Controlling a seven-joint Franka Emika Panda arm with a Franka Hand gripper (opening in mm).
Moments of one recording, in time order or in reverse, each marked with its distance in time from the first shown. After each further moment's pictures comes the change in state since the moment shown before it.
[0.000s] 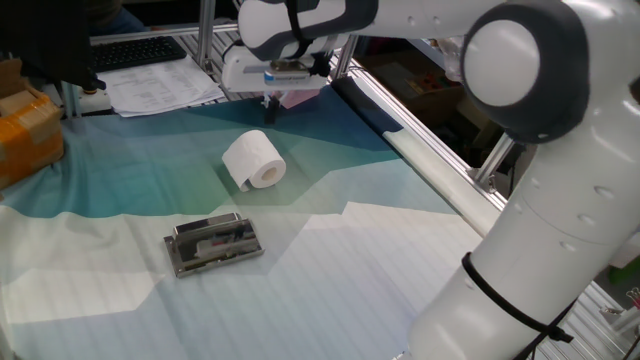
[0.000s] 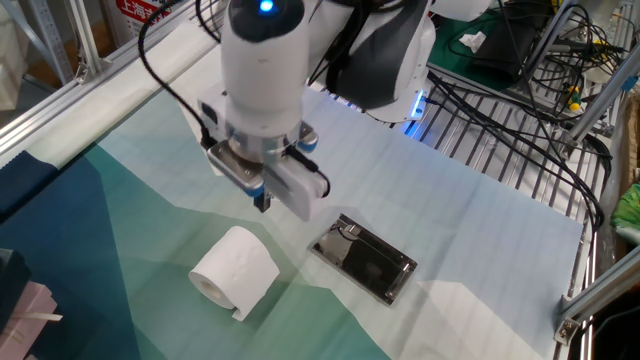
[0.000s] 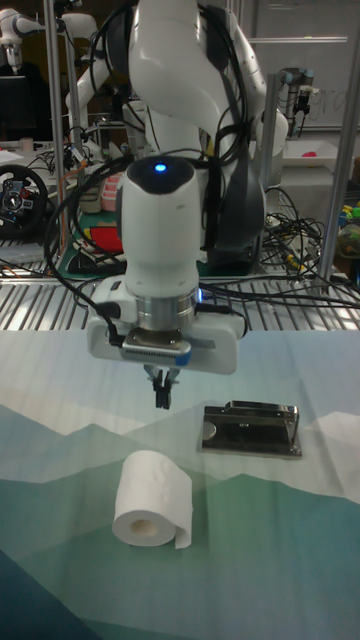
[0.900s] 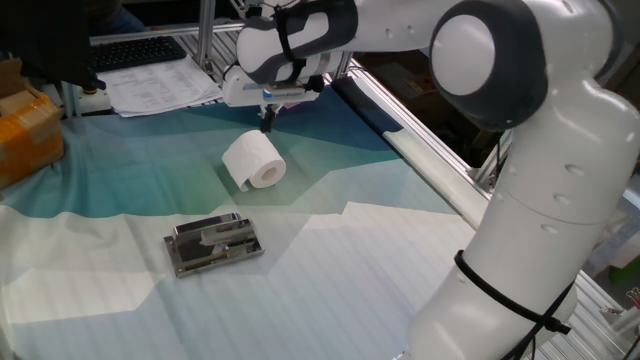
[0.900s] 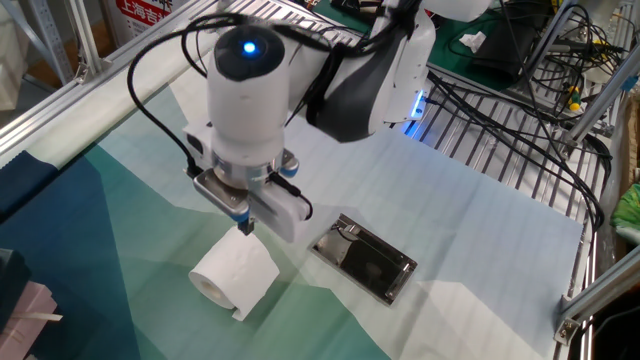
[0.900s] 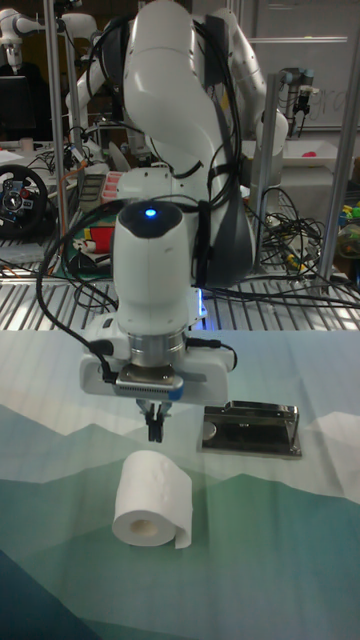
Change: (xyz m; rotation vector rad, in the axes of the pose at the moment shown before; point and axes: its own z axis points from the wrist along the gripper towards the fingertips) arm -0.026 -0.007 0.050 -0.010 -0.054 -0.055
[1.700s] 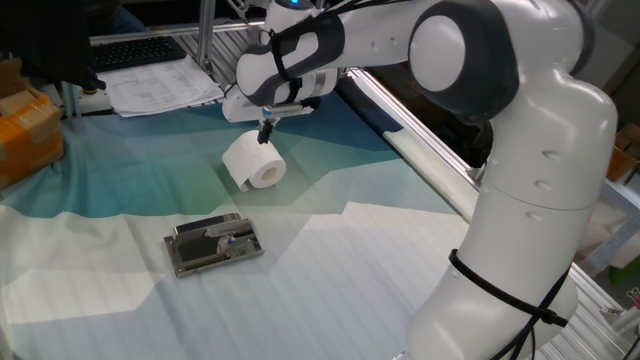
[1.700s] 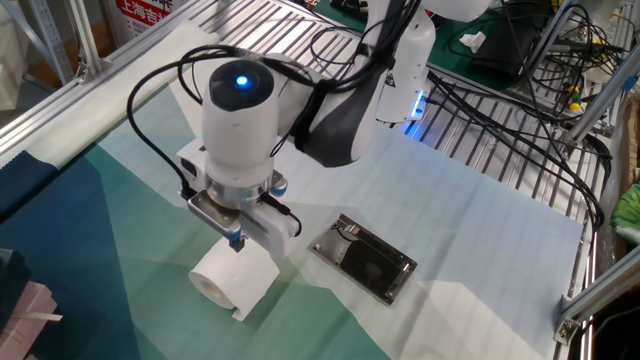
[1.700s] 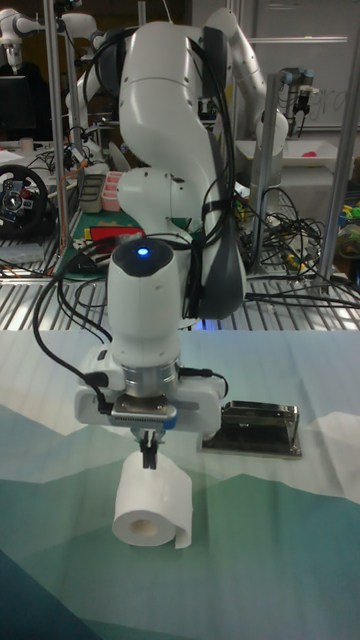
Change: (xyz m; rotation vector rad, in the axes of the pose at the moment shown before) arm -0.010 -0.007 0.042 -0.007 -0.030 -0.034
